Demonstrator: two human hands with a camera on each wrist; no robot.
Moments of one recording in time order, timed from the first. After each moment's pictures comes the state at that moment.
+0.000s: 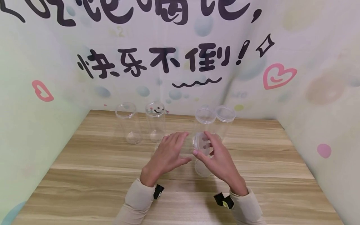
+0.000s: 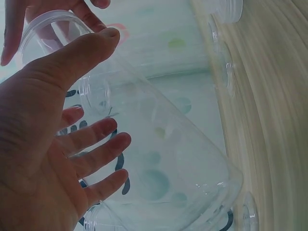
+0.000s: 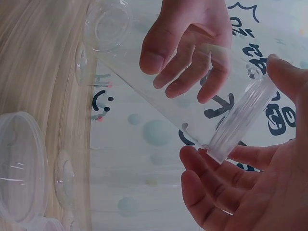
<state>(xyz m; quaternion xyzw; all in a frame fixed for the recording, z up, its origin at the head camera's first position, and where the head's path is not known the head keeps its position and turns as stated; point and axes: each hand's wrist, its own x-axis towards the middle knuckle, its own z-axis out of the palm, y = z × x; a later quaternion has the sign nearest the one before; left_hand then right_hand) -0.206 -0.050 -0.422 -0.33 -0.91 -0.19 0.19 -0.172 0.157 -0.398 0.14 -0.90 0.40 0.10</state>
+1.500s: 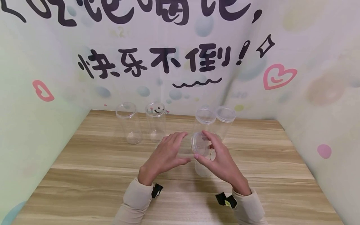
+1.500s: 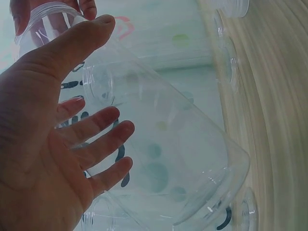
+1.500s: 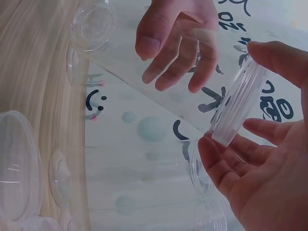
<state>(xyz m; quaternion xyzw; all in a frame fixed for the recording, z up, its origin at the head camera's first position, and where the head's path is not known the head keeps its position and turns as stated) -0.209 -0.057 -0.421 -0.33 -0.90 -0.24 0.14 -0.171 0.162 -0.395 0.22 -0.87 0.42 0.13</state>
